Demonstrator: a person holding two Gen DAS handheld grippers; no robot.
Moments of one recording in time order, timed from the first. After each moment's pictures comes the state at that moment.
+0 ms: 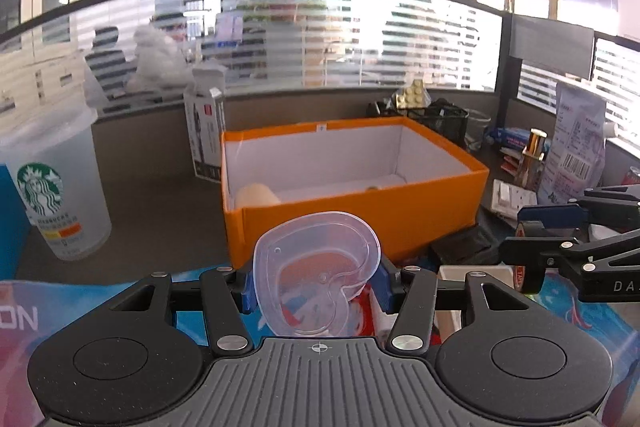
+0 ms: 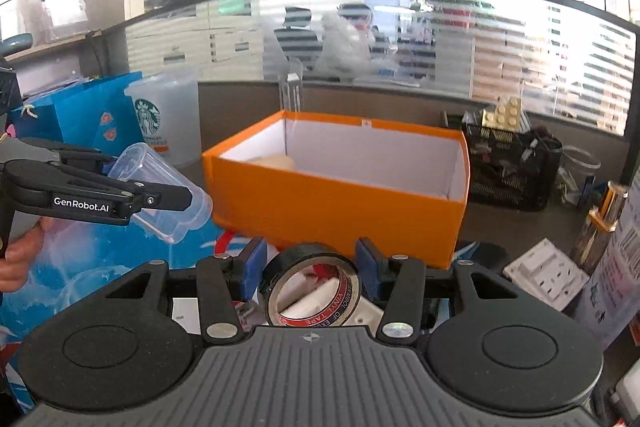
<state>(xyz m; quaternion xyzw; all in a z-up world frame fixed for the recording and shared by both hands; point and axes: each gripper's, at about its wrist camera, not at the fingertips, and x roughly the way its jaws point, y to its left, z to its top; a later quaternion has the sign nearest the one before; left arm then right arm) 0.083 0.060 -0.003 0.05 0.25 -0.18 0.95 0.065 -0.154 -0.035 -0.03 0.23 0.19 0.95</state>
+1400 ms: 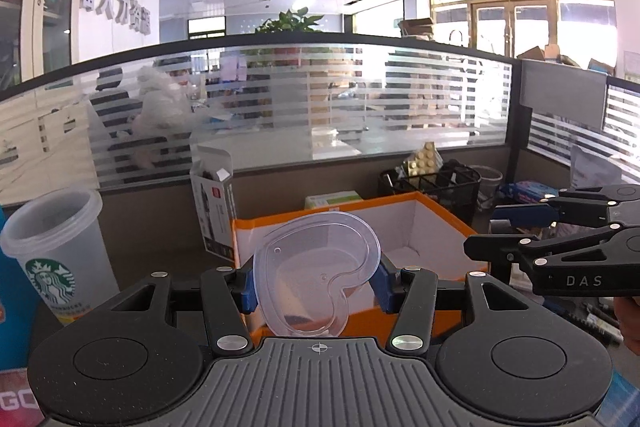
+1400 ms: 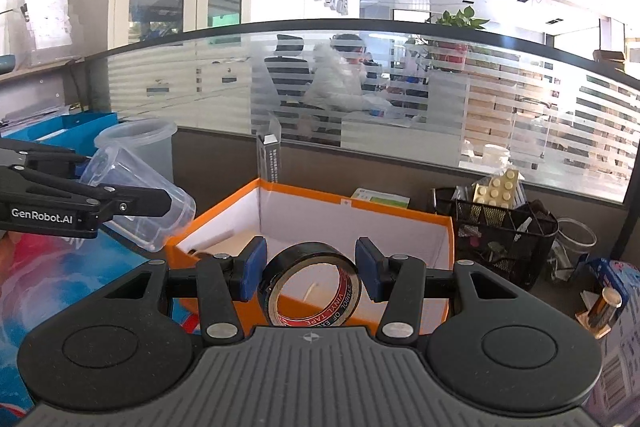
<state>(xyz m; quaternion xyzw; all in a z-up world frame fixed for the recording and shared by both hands) 0.124 0.056 0.055 0.05 0.20 -0.17 0.96 0.133 -0.148 0.019 -0.04 0.19 0.18 0.96</state>
